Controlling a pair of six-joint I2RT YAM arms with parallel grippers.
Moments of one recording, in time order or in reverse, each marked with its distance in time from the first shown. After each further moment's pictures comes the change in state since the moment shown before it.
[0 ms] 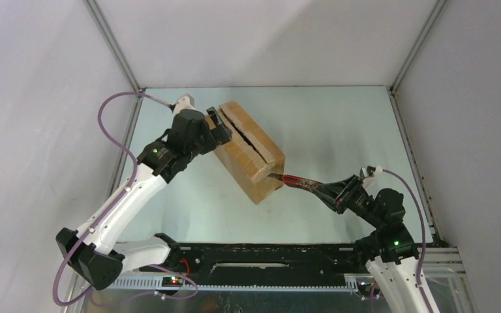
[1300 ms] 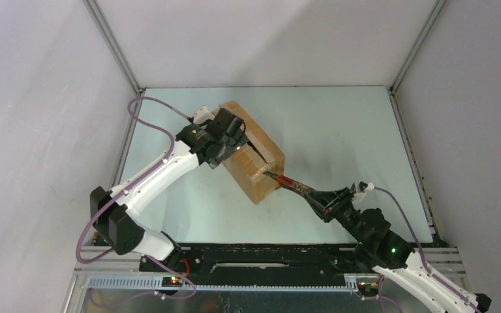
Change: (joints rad) left arm -0.157 0.302 0.185 -0.303 -0.162 -0.491; right arm 0.670 -0.208 -0.176 0.060 0.789 0.220
